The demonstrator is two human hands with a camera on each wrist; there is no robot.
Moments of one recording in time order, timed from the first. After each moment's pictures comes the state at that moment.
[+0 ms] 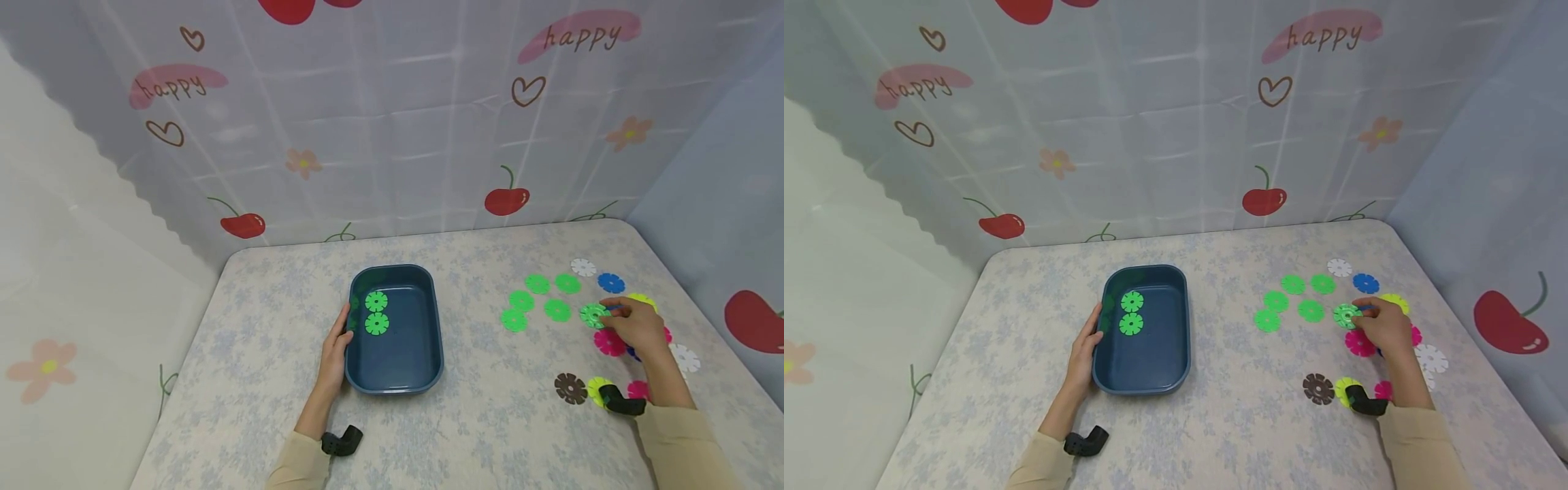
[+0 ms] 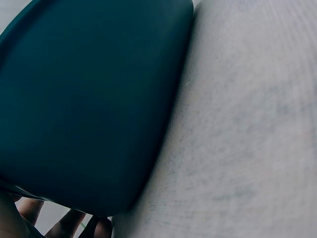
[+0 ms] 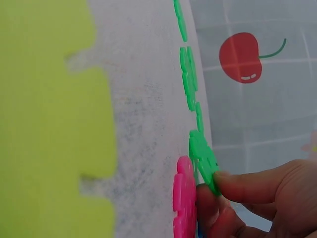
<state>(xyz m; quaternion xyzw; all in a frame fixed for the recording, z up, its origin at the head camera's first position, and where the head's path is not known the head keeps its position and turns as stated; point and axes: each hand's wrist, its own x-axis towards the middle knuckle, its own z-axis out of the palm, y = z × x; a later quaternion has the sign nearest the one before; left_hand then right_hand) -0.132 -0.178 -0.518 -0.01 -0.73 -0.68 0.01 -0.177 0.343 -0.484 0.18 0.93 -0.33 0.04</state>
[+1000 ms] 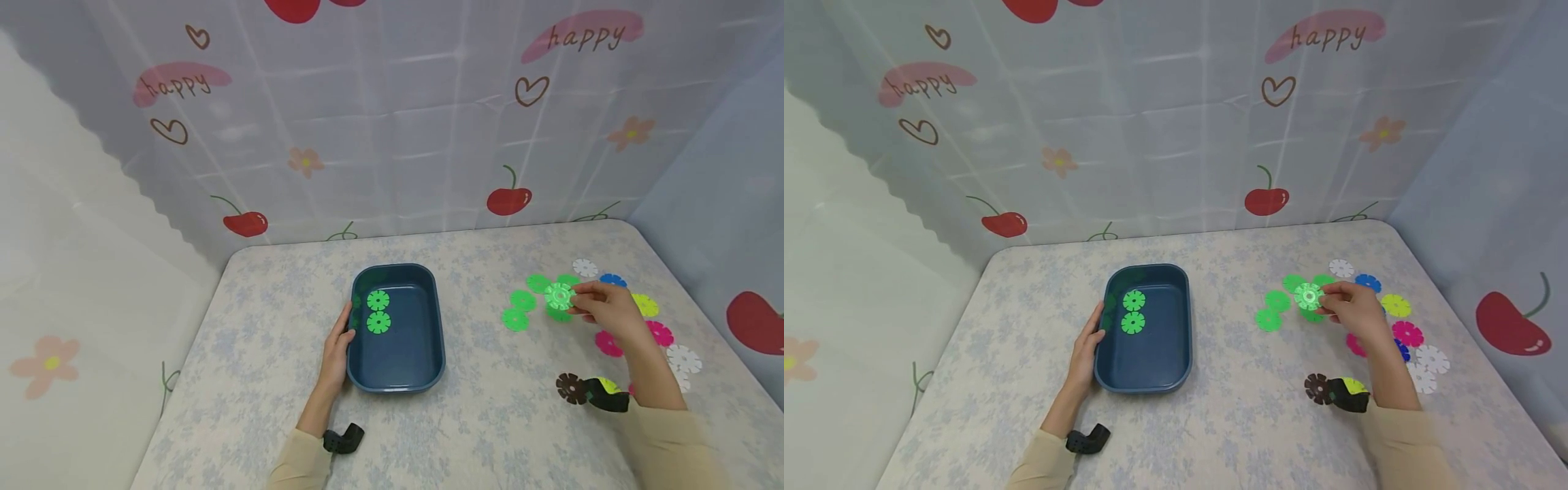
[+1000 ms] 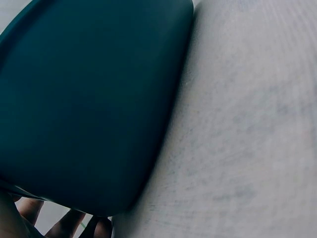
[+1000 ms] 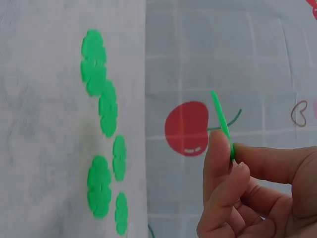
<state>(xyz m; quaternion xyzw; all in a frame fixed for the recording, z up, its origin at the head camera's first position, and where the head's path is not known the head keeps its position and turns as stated) -0.132 -0.178 -0.514 0.00 -0.72 -0.69 0.01 -0.171 0.287 -0.426 0.04 0.87 -0.48 0.08</state>
